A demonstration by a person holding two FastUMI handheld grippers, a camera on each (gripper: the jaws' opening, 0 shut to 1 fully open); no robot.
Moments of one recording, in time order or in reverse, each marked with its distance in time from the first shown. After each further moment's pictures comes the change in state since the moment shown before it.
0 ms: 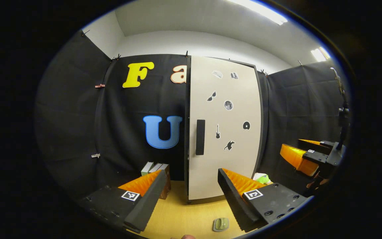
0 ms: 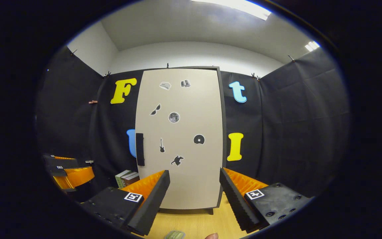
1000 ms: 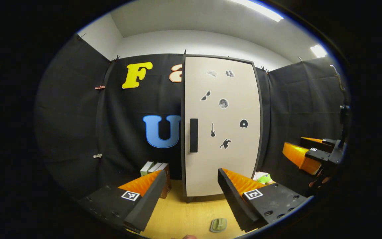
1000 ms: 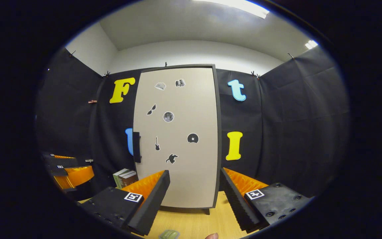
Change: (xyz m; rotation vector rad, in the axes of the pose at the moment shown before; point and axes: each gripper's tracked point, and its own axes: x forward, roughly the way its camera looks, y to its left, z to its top) left arm 0.009 -0.027 0.002 0.009 0.005 0.033; right arm 0.007 -0.029 -0.004 -0.004 0.015 0.007
